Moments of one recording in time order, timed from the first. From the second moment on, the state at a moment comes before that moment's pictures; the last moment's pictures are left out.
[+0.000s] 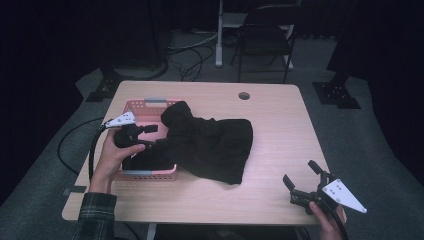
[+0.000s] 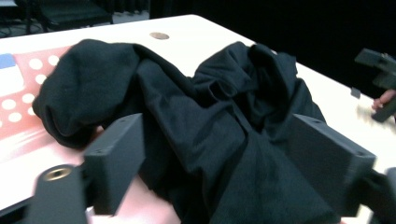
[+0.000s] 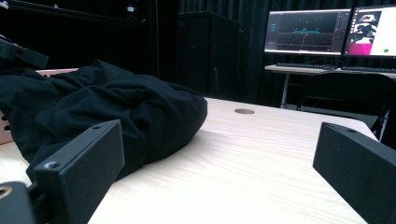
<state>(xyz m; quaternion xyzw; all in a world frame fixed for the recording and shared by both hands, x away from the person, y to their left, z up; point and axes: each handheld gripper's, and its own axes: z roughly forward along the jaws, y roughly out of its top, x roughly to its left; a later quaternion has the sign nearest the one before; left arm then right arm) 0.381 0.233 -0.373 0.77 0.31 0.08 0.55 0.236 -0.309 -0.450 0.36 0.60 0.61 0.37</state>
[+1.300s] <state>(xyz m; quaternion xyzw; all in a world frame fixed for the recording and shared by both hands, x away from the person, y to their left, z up) 0.374 0.231 -0.352 0.75 0.26 0.08 0.61 0.237 -0.310 -0.450 0.36 0.60 0.61 0.37</state>
